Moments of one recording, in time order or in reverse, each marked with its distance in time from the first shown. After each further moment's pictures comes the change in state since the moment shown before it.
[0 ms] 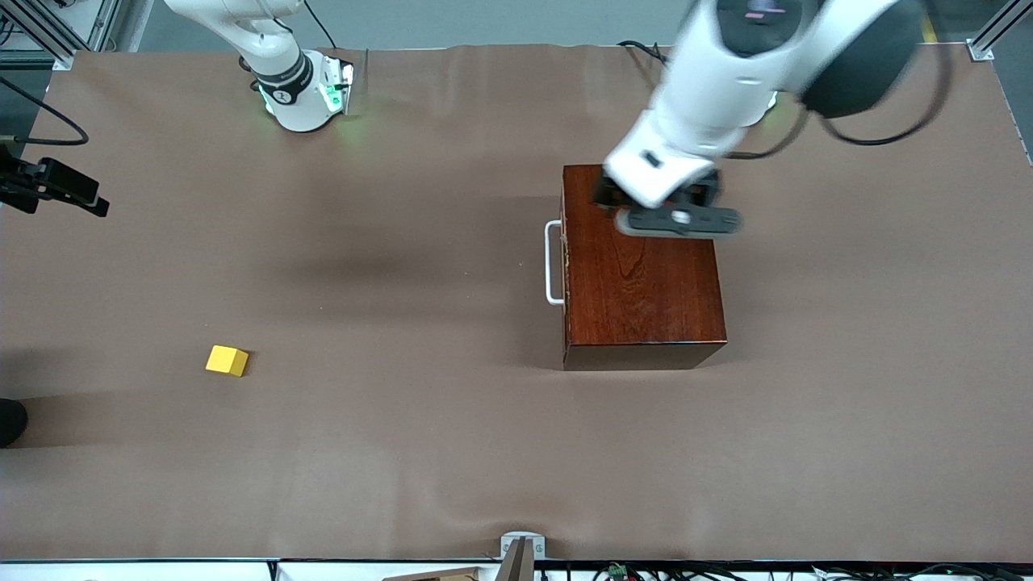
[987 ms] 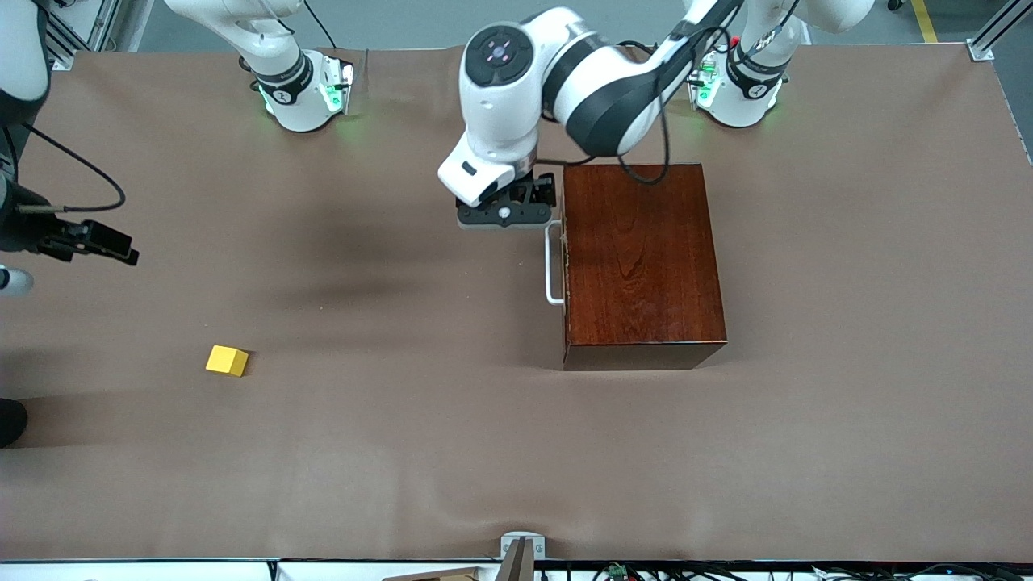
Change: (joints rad) left arm -0.297 0.260 0.032 0.067 0.090 0.188 -0.293; right arm -0.001 0.100 -0.004 -0.080 0.000 0.187 0.000
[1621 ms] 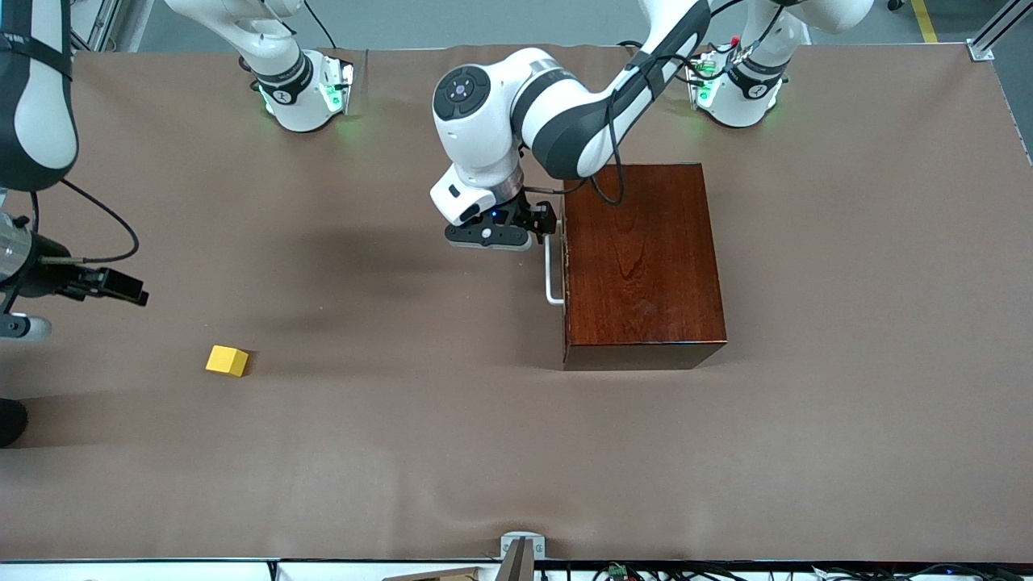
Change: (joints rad) left arm -0.025 0.083 0.001 0.004 0.148 -0.007 0.094; right arm -0.020 0.098 -0.001 -0.005 0.000 0.151 -0.001
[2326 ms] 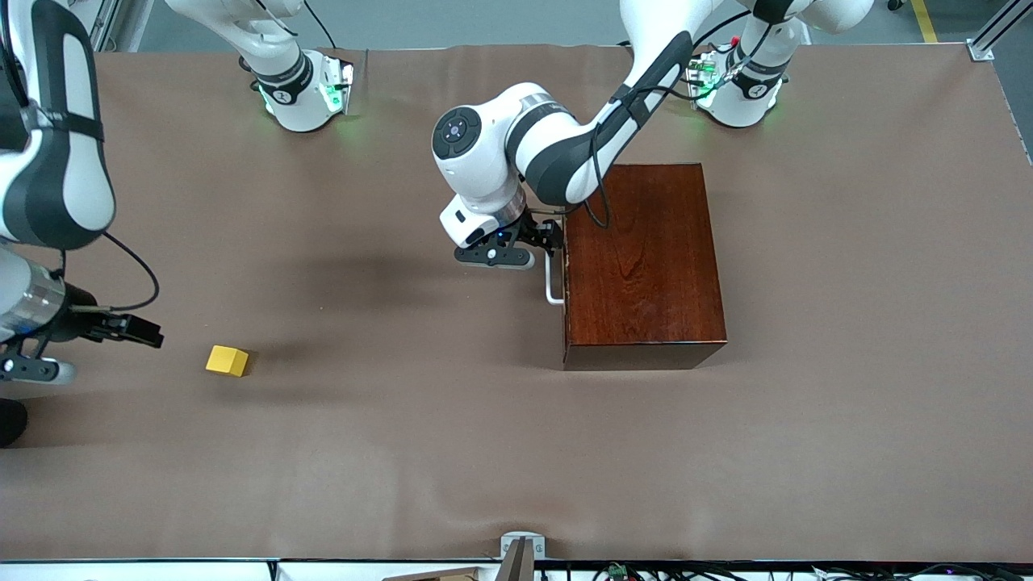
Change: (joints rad) left arm 0.000 0.068 0.007 0.000 0.038 -0.017 0.001; right arm -0.014 0.133 -0.001 -0.001 0.000 0.158 0.000
